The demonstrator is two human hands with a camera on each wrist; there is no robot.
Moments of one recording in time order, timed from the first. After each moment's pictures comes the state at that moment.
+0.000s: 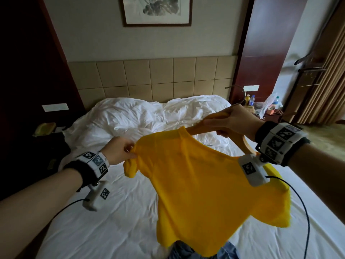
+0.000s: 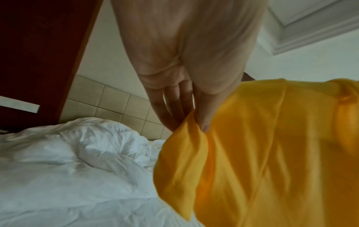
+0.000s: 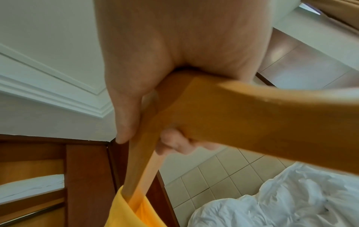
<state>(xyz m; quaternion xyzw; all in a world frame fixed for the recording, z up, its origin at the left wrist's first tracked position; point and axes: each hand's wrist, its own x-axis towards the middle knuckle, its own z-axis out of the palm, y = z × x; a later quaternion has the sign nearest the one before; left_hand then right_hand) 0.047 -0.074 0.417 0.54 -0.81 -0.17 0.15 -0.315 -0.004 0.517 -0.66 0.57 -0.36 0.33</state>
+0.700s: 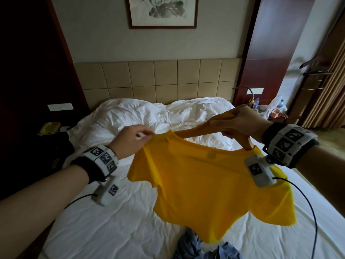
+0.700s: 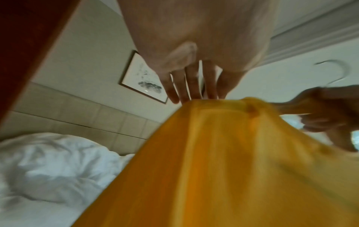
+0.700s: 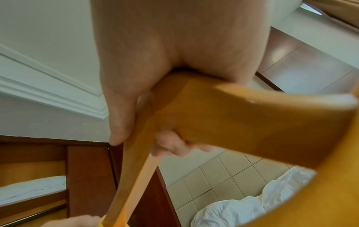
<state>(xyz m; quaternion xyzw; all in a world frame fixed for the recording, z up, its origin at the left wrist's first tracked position) 0.028 -0.064 0.446 0.46 -0.80 -0.20 0.33 -0.305 -0.003 0.525 -0.66 0.56 -0.36 0.34</state>
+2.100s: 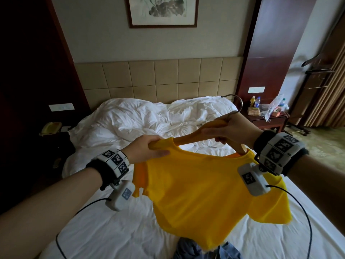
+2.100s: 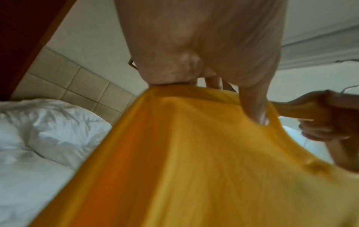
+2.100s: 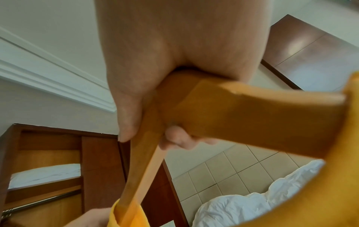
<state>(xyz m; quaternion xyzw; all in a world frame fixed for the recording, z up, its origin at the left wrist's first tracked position) -0.004 -0.067 0.427 0.47 -0.79 -0.33 0.22 -0.299 -0.008 0.503 -0.69 0.55 -0.34 0.32</state>
